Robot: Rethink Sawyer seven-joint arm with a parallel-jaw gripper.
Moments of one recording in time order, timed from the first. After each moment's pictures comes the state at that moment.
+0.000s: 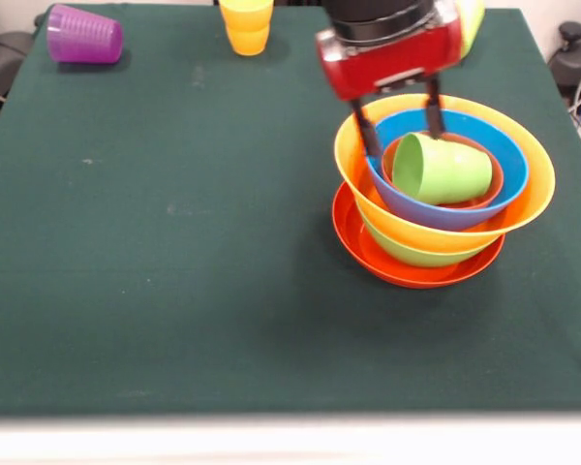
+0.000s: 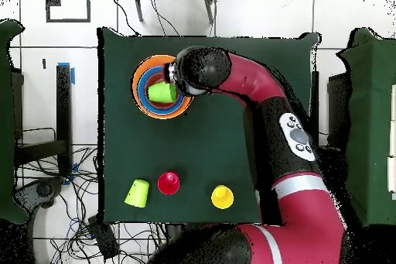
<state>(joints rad) -0.45 -0.52 0.39 1.38 0.00 0.75 1.43</state>
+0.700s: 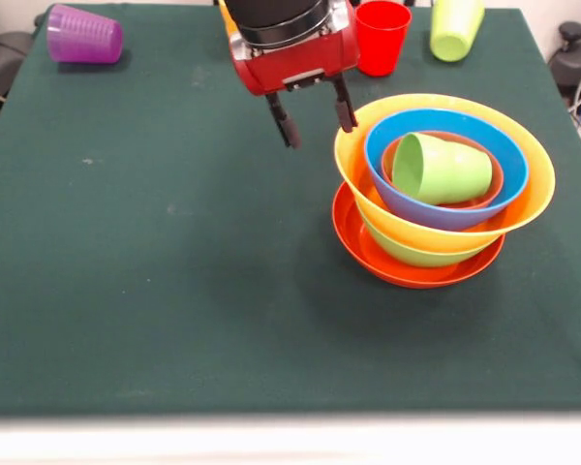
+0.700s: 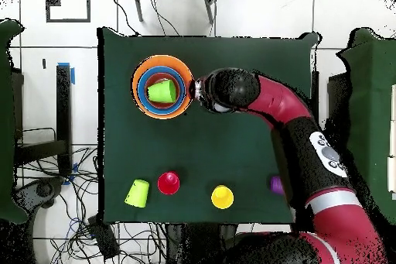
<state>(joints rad) -0.60 -0.52 0.44 1.51 -0.08 0.69 1.43</state>
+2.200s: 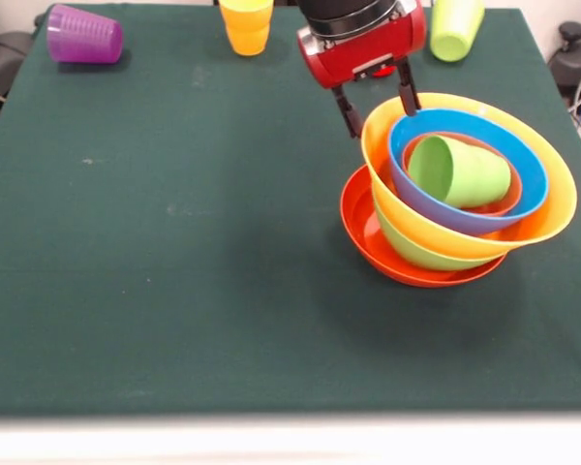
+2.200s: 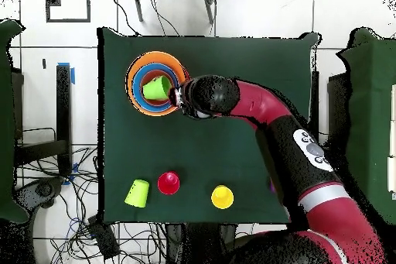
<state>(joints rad) -0.62 -0.53 0.56 1.59 -0.13 0.65 1.43</state>
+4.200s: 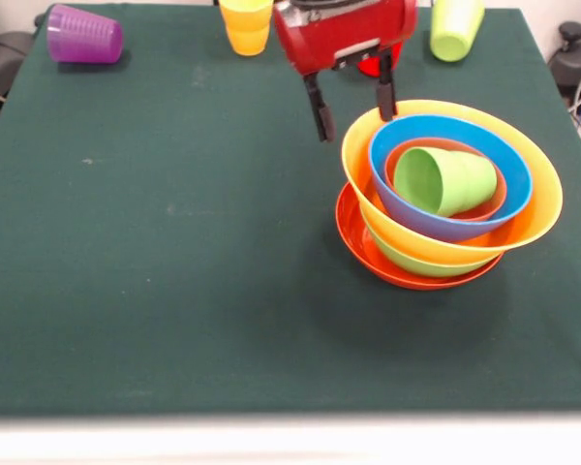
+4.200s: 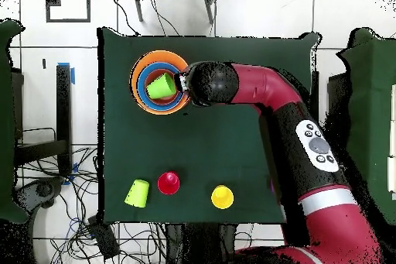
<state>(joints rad) -0.57 -0.61 0.54 1.49 -0.26 0.68 1.43</state>
